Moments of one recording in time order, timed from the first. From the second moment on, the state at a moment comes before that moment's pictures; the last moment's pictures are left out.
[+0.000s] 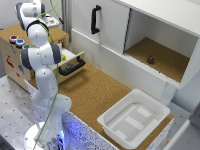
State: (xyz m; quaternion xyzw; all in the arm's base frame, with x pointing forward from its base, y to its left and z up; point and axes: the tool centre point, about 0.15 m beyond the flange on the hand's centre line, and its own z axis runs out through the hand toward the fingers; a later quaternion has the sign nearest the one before) arm 0.247 0.378 0.464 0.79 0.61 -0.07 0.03
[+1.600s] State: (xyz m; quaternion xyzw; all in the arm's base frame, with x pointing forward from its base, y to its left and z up) arm 0.285 0.279 0.339 0.82 0.57 0.01 -0.04
